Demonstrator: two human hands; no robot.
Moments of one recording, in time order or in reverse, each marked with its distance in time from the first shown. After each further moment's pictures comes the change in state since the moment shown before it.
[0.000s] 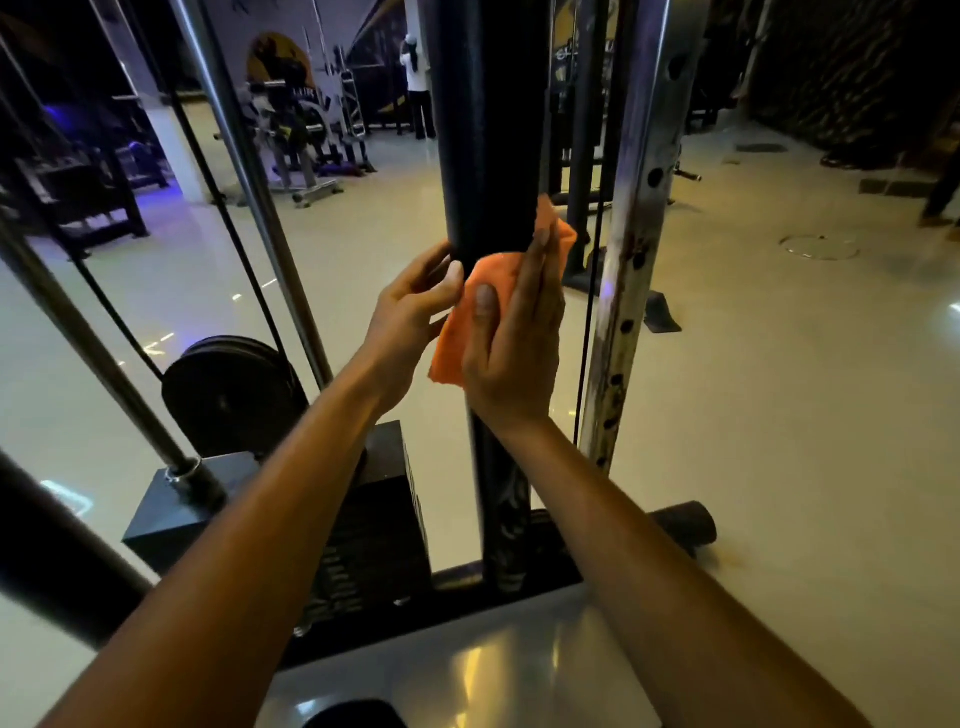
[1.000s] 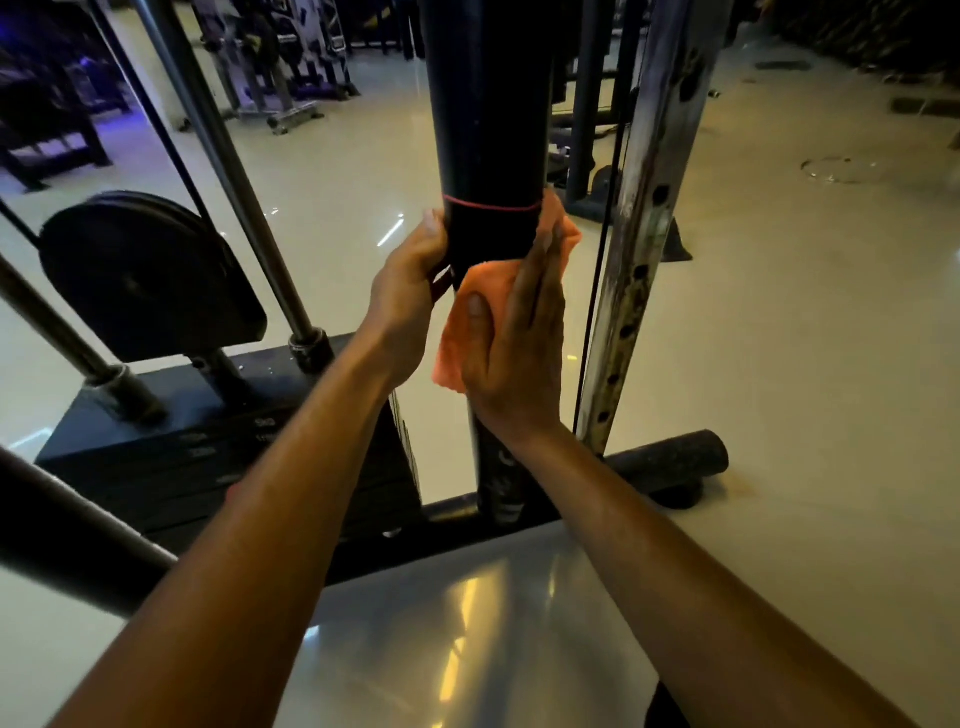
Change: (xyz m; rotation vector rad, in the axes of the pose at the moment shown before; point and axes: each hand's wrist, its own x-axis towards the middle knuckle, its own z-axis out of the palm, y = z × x) left_hand -0.029 -0.098 0.025 -0.097 0.054 -0.038; right_hand -0.114 0.078 0.007 -0.103 -0.173 0.043
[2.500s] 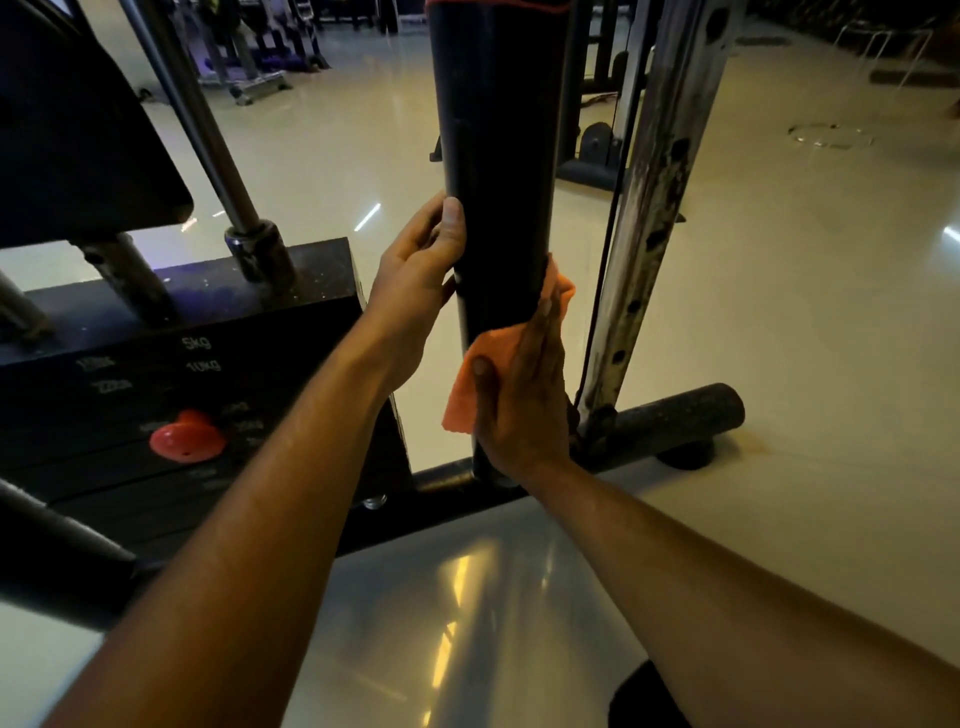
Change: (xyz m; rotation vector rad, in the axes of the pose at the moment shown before) left_hand -0.021 -0.103 -0.009 0.054 -0.086 -0.062; right_hand -0.123 0.094 0.039 -0.112 -0.130 0.032
